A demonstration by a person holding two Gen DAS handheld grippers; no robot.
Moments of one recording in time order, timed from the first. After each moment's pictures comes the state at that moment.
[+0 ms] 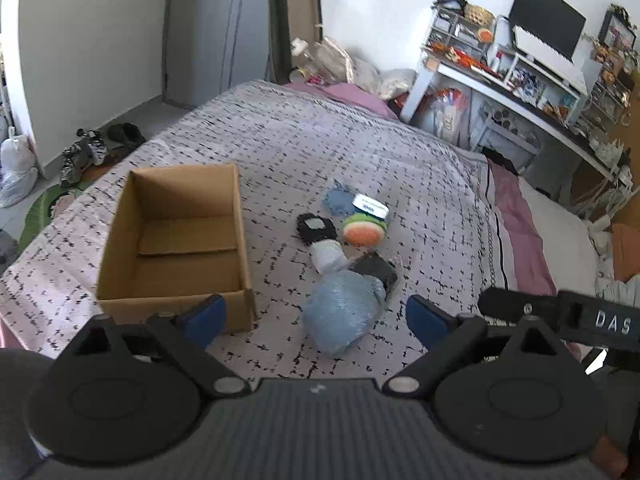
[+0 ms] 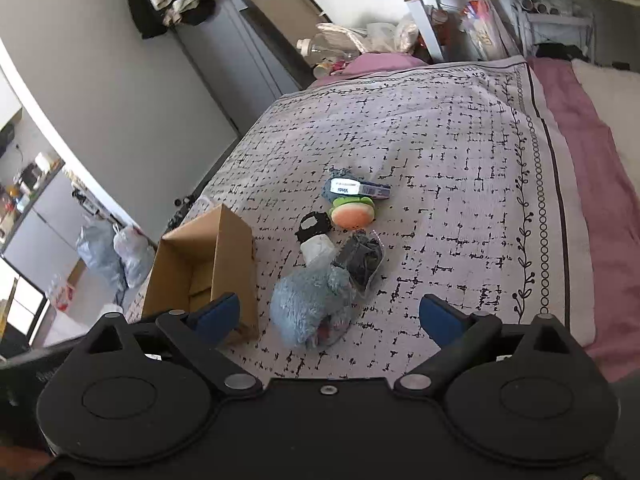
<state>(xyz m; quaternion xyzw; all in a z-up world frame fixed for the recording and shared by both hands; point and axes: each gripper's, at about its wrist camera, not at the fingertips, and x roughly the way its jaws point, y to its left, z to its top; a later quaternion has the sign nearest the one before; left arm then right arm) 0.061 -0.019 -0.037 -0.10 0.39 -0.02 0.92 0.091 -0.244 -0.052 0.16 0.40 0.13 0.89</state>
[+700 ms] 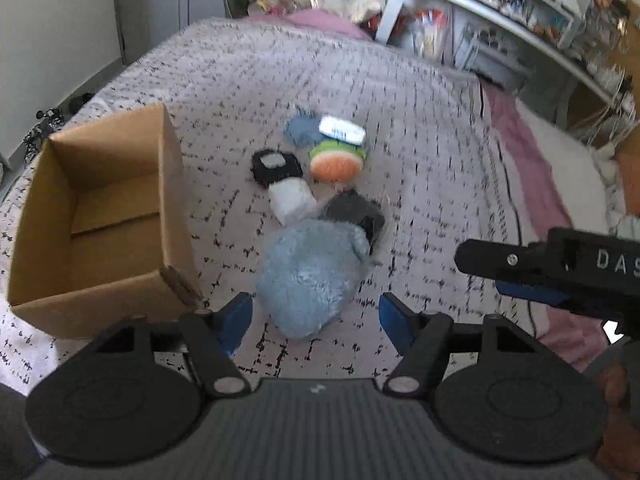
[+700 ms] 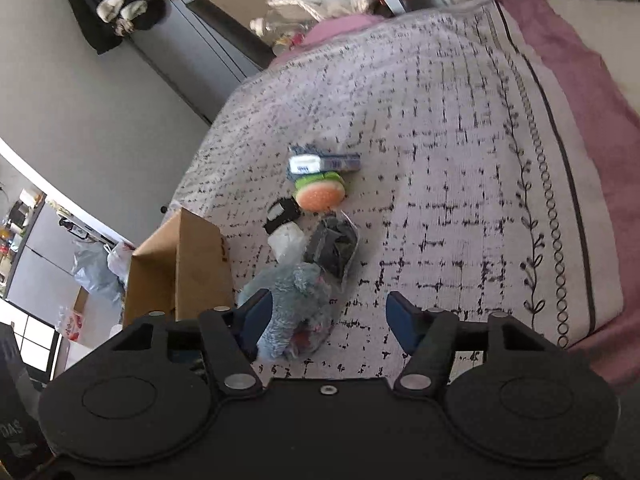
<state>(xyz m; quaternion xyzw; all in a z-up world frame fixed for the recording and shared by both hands) 0.119 -0.061 -0.102 -0.05 0.48 -0.06 0.88 0.135 -0.256 -0.105 0.23 0.45 0.11 0.85</state>
